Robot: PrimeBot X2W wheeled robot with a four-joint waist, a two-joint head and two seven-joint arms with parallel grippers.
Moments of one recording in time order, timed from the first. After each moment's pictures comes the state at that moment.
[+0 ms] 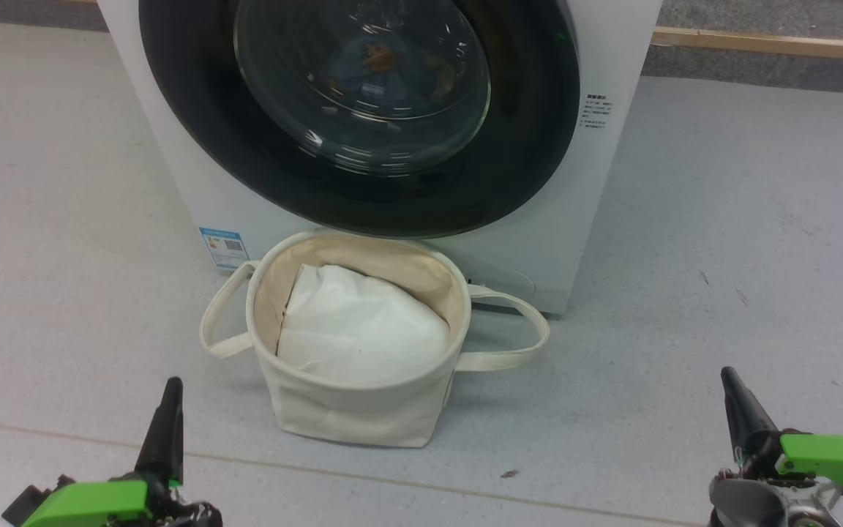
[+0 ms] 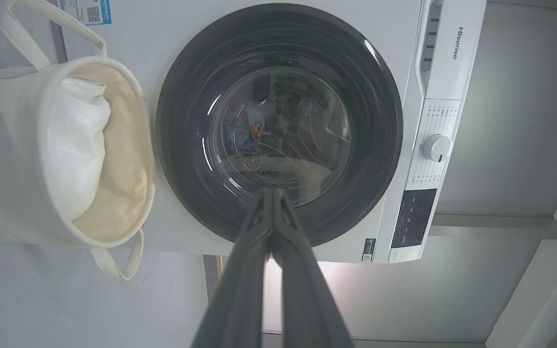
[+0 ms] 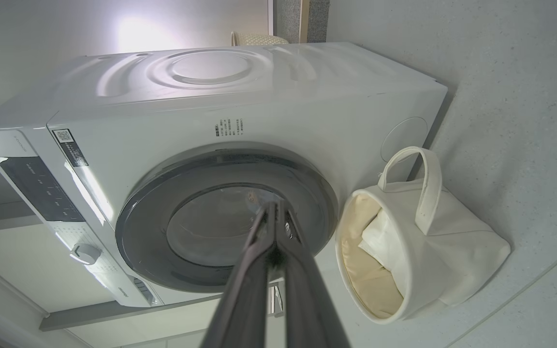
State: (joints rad) left arm -0.06 0.04 0.08 0.23 -1.61 -0.07 0.10; right arm -0.08 -0.05 -0.11 0.29 1.62 0.13 0.10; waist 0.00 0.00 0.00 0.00
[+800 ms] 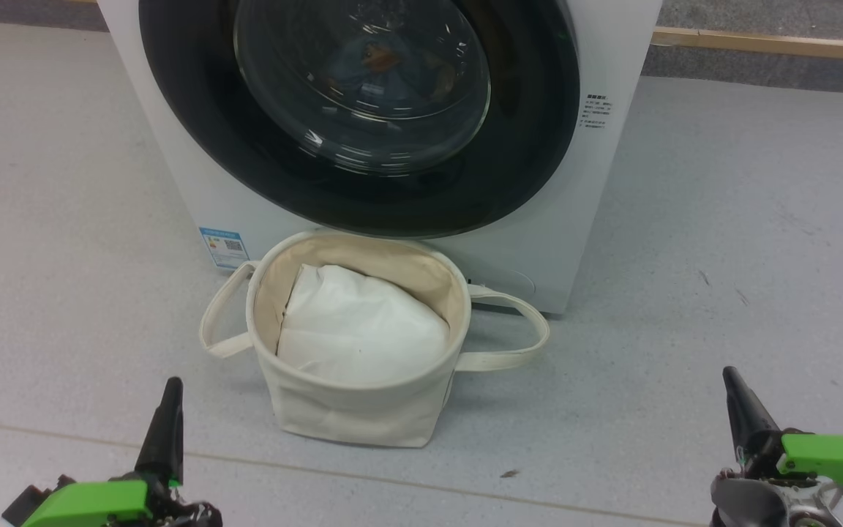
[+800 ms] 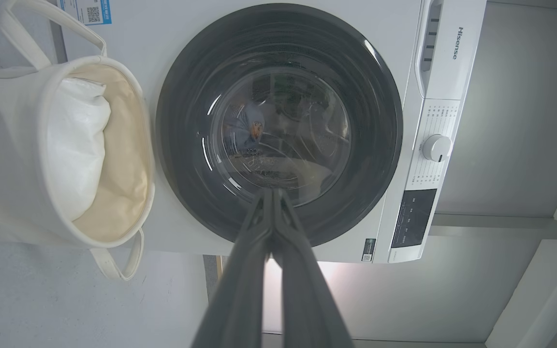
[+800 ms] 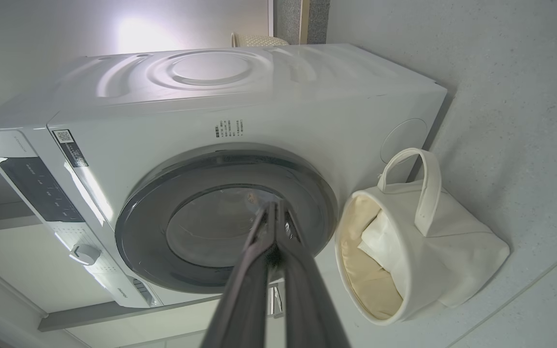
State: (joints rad) left arm -0.06 0.04 0.08 0.23 -1.61 -0.07 0.10; right arm -0.08 -0.05 -0.11 0.29 1.62 0.13 0.10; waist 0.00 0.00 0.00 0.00
